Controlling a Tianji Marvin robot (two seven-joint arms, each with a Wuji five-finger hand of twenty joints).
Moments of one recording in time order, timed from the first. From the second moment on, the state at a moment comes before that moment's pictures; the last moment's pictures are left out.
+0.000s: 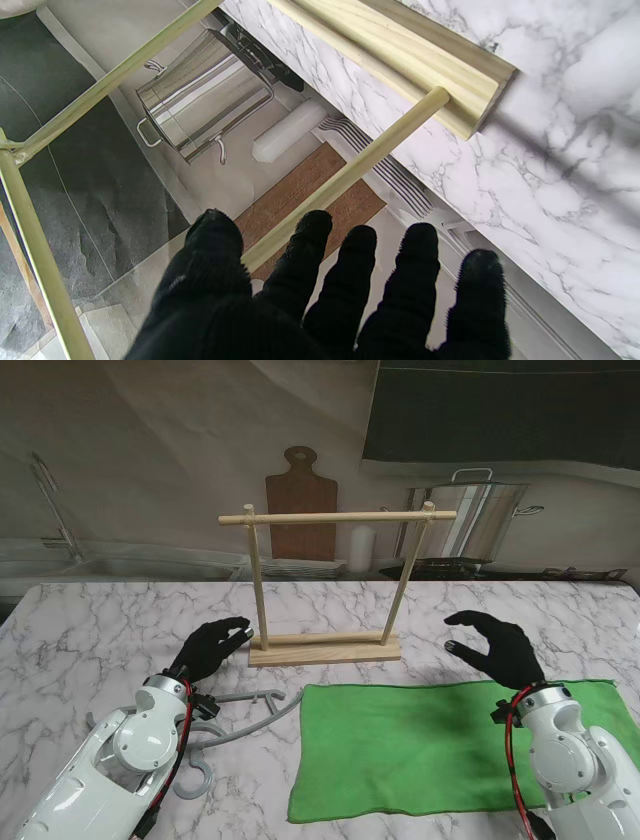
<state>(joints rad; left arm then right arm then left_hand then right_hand) 1.55 -1.15 -1.26 -1.57 0.37 -0.05 0.10 -1.67 -1.14 1.58 -1.53 -0.67 -0.30 -0.13 0.96 0.02 -0.02 0.01 0.58 0.29 0.17 0.47 0.57 0.30 0.08 0.33 0.42 0.36 0.24 0.43 0.06 0.38 0.58 0.49 0.33 -0.23 0.44 -0.07 0.42 -0.22 0.48 0.43 0.51 -0.08 0.32 0.21 0.52 0.03 0.12 0.25 0.07 0.29 0.63 0.43</state>
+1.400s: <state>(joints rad) 1.58 -1.14 -1.28 -1.58 0.39 -0.05 0.10 -1.81 -1.06 1.86 -1.33 -0.95 -0.10 -0.12 0.96 0.02 -0.02 0.01 0.58 0.29 0.17 0.47 0.57 0.30 0.08 0.33 0.42 0.36 0.24 0.43 0.06 0.38 0.58 0.49 0.35 -0.56 1.13 0.08 0.19 -0.31 0.33 0.31 0.23 -0.10 0.12 0.11 0.22 -0.01 0.02 0.12 -0.01 0.26 0.31 0.35</state>
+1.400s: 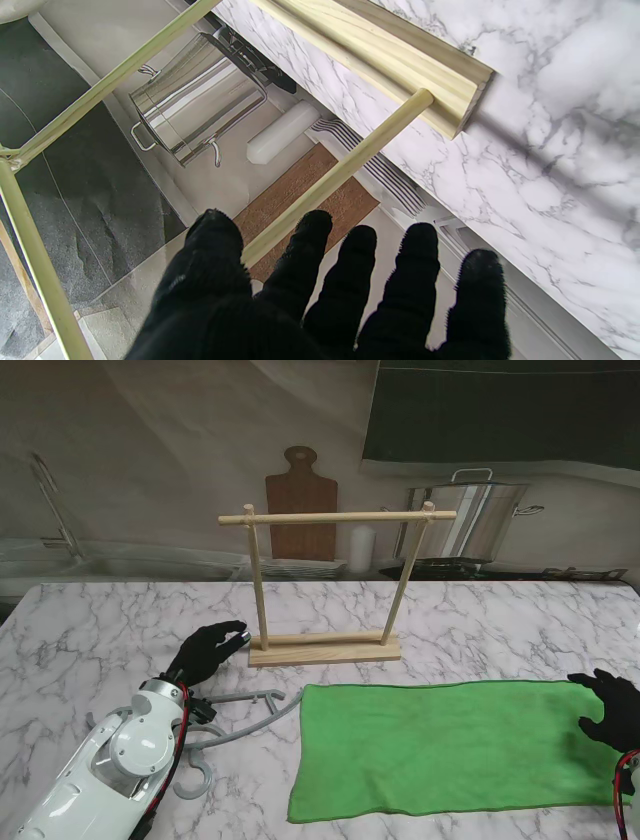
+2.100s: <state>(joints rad) 1.58 -1.14 -1.29 -1.58 0.39 -0.05 0.10 -1.77 -1.05 1.77 -1.21 -0.95 0.00 -0.12 0.96 0.02 -0.02 0.01 0.58 0.29 0.17 0.47 0.57 0.30 0.08 0.33 0.42 0.36 0.24 0.43 0.06 0.38 0.58 0.49 0.33 -0.54 1.14 0.07 0.26 -0.37 0.41 0.32 0.23 -0.11 0.02 0.06 0.21 -0.07 0.01 0.06 -0.02 0.24 0.24 0.34</state>
